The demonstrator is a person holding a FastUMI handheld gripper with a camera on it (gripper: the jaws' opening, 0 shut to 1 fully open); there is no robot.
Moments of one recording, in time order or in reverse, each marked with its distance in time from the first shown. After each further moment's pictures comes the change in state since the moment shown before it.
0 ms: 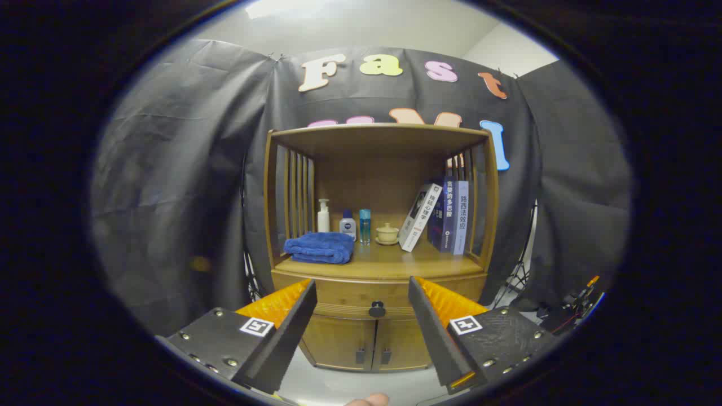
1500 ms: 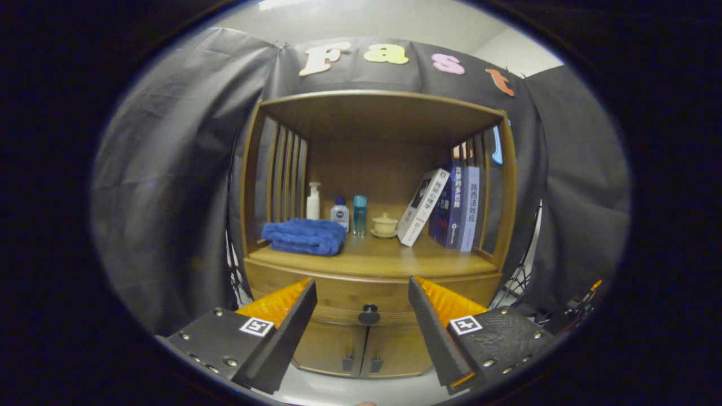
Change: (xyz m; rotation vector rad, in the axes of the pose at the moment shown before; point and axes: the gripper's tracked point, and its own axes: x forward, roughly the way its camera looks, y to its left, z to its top) arm 0.092 -0.012 -0.063 -0.059 0.024 -0.024
